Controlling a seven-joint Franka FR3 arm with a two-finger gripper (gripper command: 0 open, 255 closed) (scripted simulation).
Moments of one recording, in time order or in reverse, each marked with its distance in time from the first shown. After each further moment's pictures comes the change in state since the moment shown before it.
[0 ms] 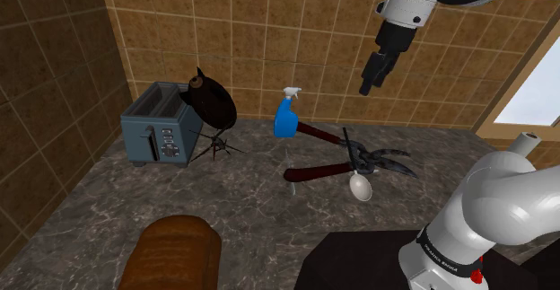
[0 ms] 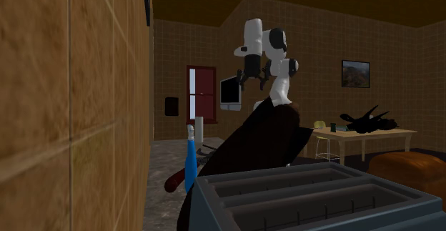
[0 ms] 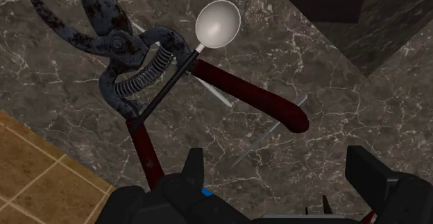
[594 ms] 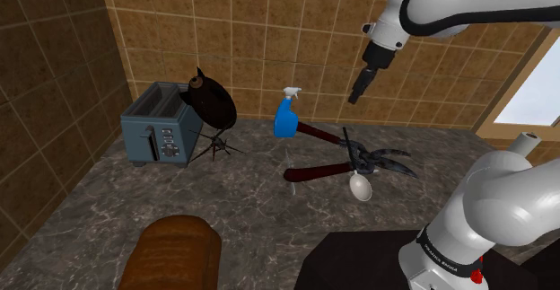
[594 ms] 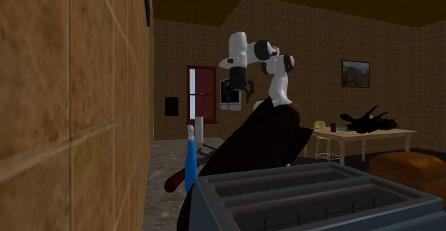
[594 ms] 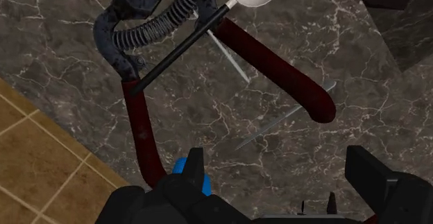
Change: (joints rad) arm 0.030 0.107 -0.166 -0.093 -0.027 0.265 -0.275
